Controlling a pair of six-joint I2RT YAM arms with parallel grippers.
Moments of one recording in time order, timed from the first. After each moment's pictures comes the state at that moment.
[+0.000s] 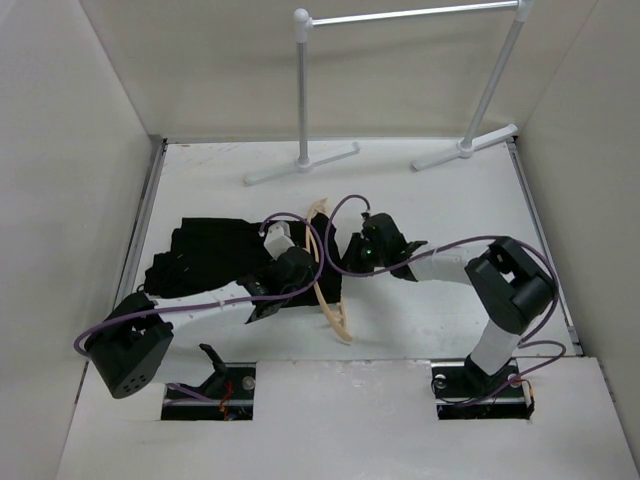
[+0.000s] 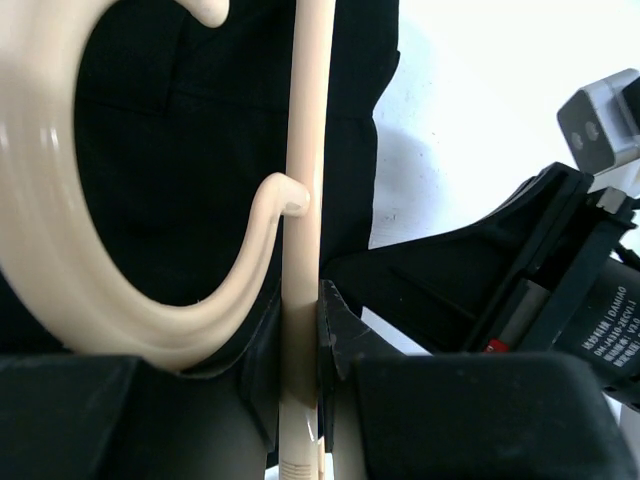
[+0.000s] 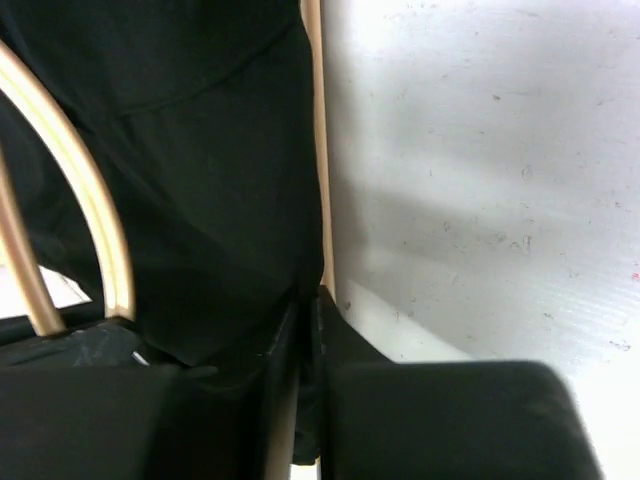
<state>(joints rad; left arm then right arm) -0.87 1.28 0.56 0.07 -0.44 -1.10 0.67 1.74 0.84 0.14 -0.26 0.88</state>
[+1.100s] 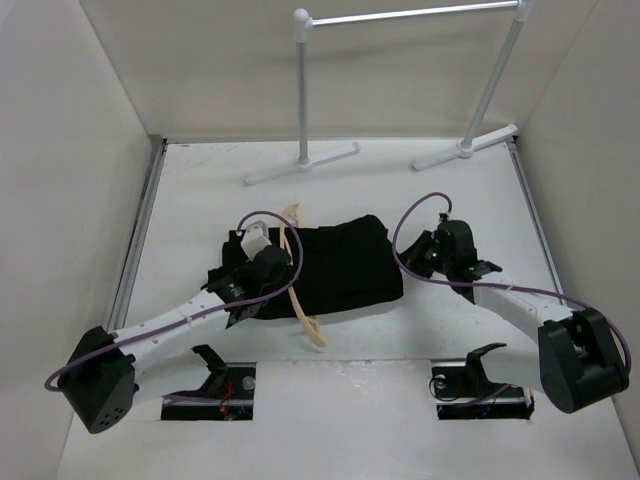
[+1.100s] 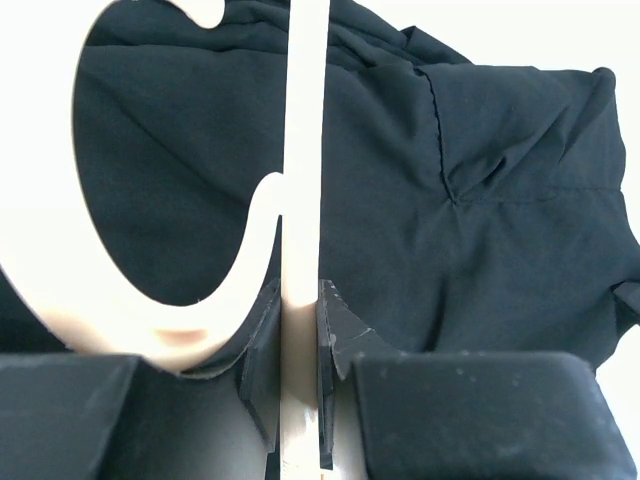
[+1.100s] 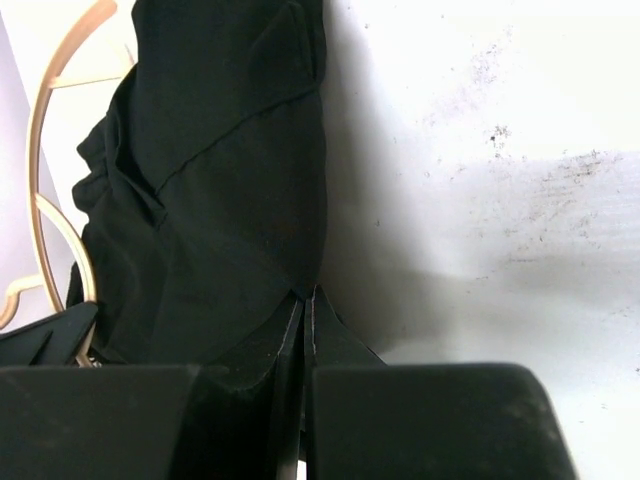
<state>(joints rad) -0.78 1.05 0.54 -0.22 -0.44 -0.98 0.32 1.21 0.52 0.03 -0.24 0.89</state>
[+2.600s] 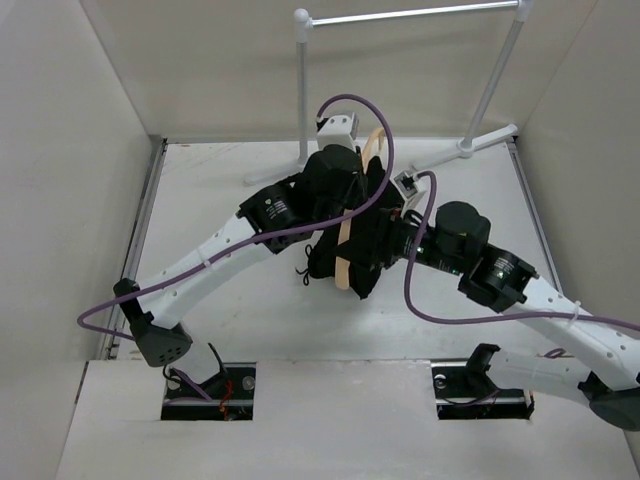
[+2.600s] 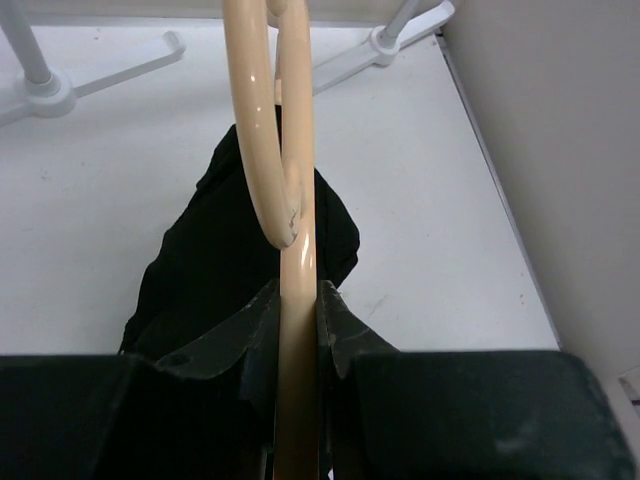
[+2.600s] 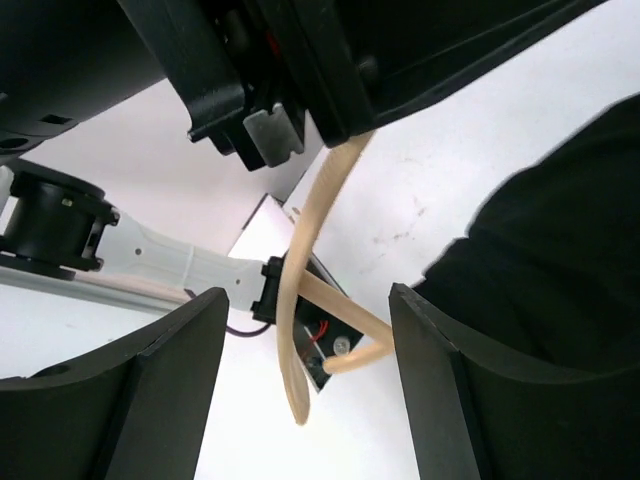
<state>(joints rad) -1.01 1.53 1.80 -0.67 -0.51 -0.59 0.88 0.99 1.10 -0.25 -0.20 0.73</state>
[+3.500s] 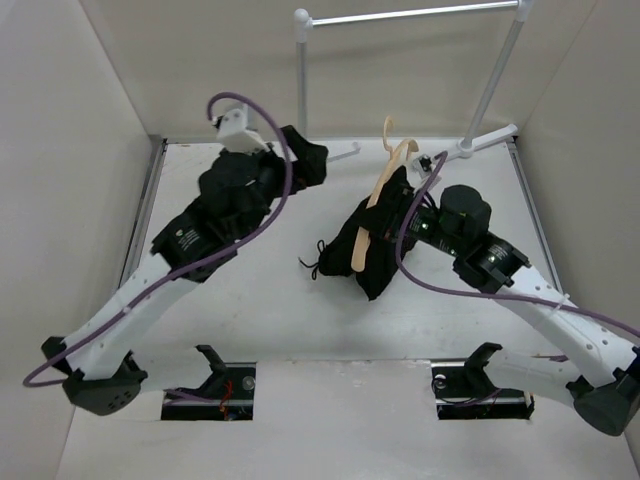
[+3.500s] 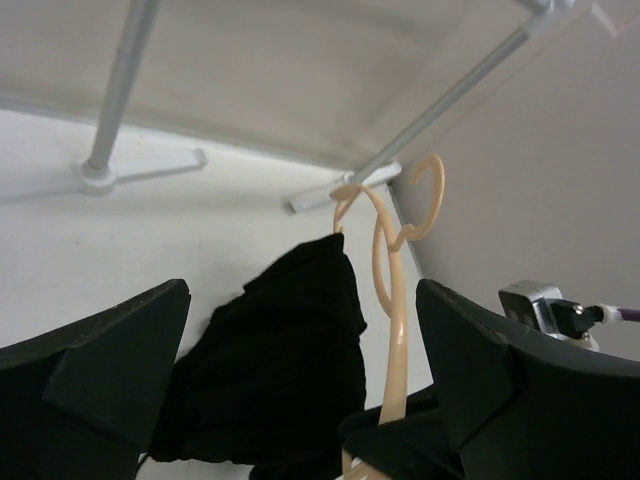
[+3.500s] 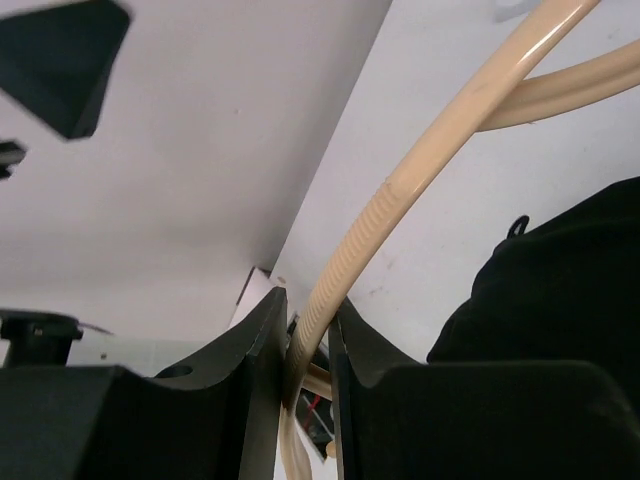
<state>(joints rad) -0.87 1.19 1.55 -0.46 -0.50 -0.62 0.71 1.03 1.04 -0.13 -0.20 0.84</state>
